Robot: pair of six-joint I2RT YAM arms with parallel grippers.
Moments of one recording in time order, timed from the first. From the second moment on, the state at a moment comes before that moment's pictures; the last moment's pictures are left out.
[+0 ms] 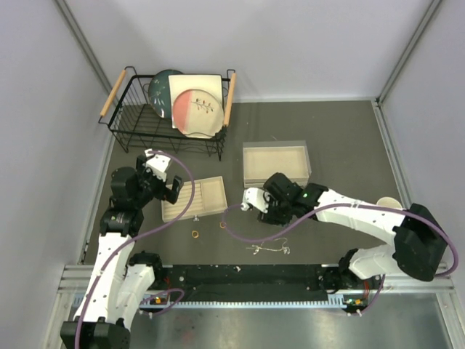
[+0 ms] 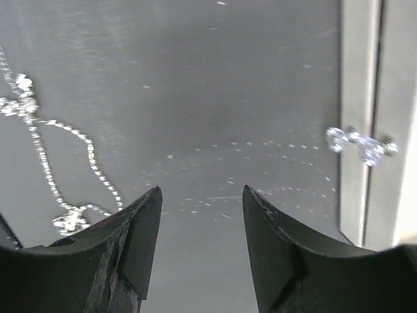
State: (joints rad) left arm -0.02 0.69 0.63 -0.33 0.38 0.34; right arm 0.88 1.32 0.85 -0.57 -0.01 -0.53
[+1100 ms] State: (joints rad) left arm -0.02 0.74 0.67 -0.32 0.22 0.26; right arm 1.22 1.54 0.89 -0.53 -0.02 -0.47
